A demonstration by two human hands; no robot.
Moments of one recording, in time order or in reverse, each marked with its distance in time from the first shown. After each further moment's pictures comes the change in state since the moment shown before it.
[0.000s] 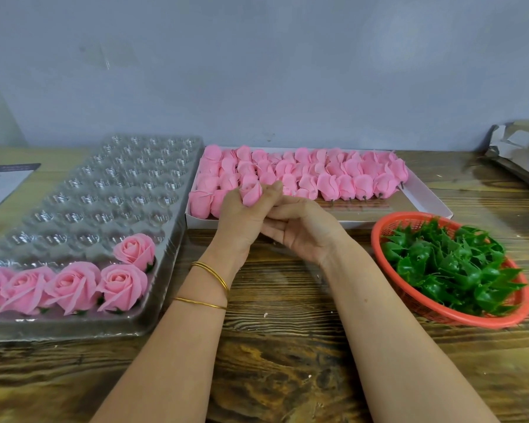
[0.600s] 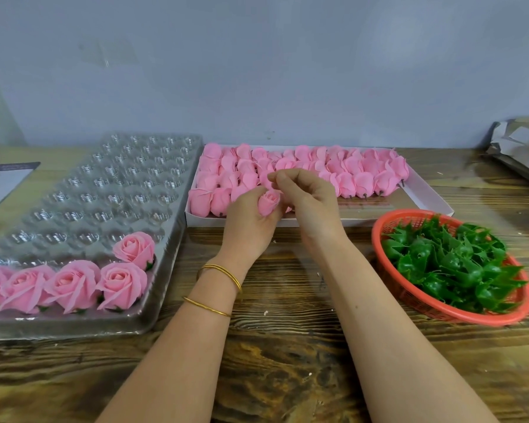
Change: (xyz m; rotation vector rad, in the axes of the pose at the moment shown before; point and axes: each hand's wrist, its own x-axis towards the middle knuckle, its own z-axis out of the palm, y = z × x) left_hand -0.007 0.001 0.004 0.633 -0.039 0.289; right_hand -0.004 -0.003 0.014 -0.511 0.347 -0.517
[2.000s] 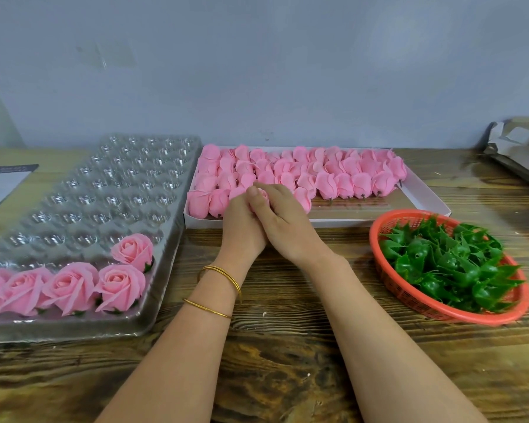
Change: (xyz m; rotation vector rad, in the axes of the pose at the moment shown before) left_hand 0.003 -0.001 0.001 0.098 0.054 -0.036; right_hand -0.004 0.019 0.013 -0.499 -0.316 -0.172
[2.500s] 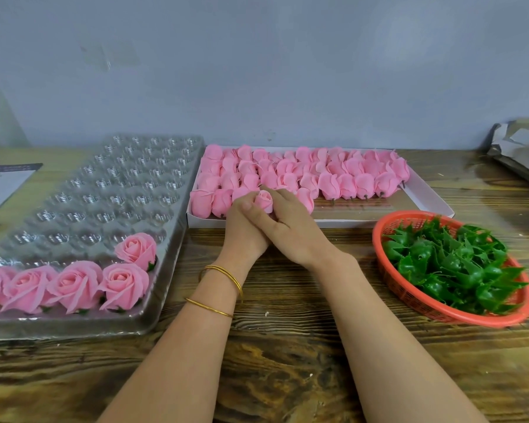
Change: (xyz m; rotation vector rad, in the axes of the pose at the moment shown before) left_hand 0.000 0.000 -0.002 0.088 -0.078 0.057; right_hand -0.006 0.002 -0.008 -0.122 -0.064 0.023
